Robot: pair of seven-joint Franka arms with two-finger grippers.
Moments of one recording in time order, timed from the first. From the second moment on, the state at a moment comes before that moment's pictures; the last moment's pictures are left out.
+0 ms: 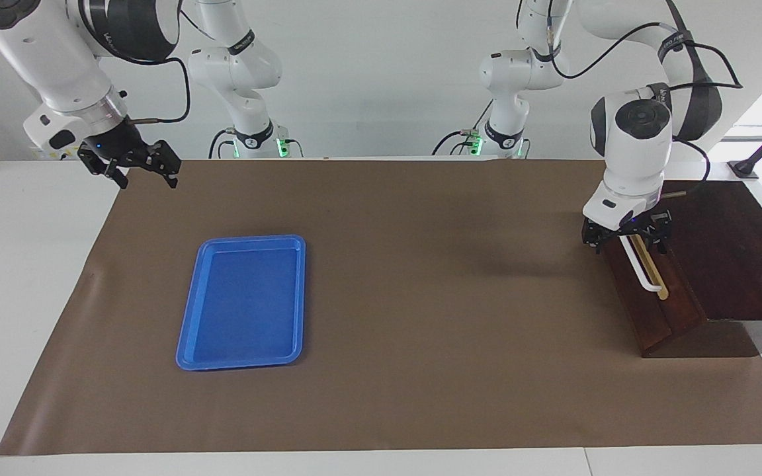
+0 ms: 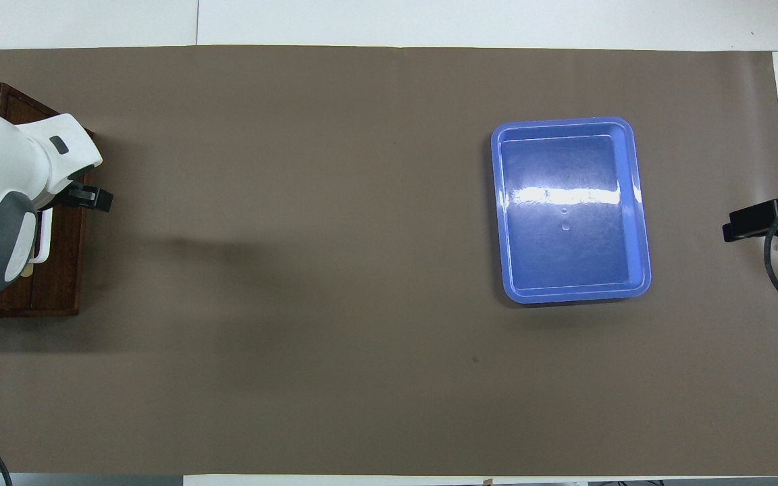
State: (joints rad) left arm -0.03 0.10 -0.06 -1.92 0.42 2.07 0.00; right arm -0.04 -0.06 -0.06 -1.73 0.01 1.58 -0.14
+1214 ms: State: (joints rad) left arm -0.07 0.12 -0.06 -2.05 0.47 2.26 -0.16; right arm 0.17 -0.22 -0.04 -2.06 0.46 1.83 -1.08
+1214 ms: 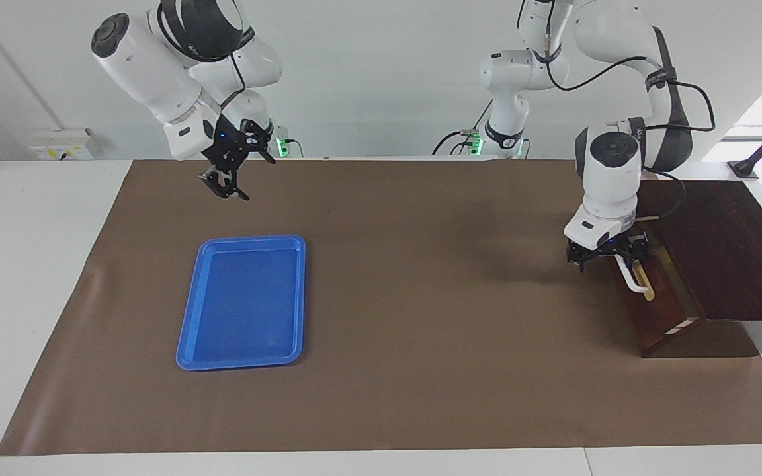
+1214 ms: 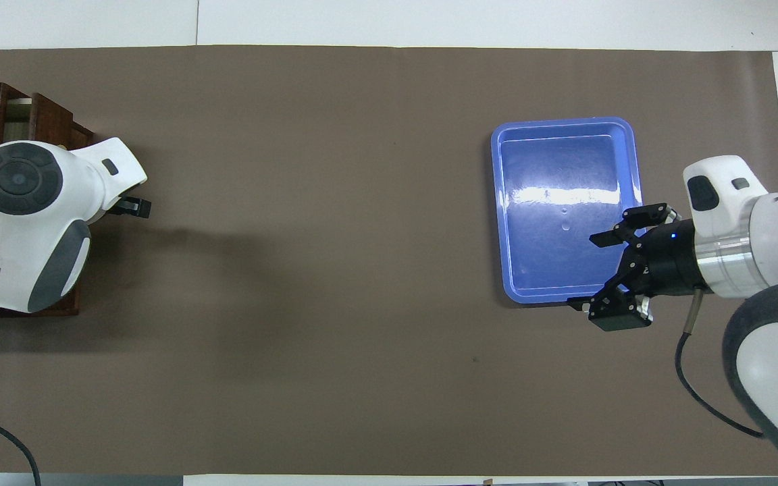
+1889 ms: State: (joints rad) left arm -0.20 0.12 -0.06 -2.04 0.32 2.25 -0.31; right arm 0.26 -0.14 -0.04 -2.18 0.84 1.86 -1.62
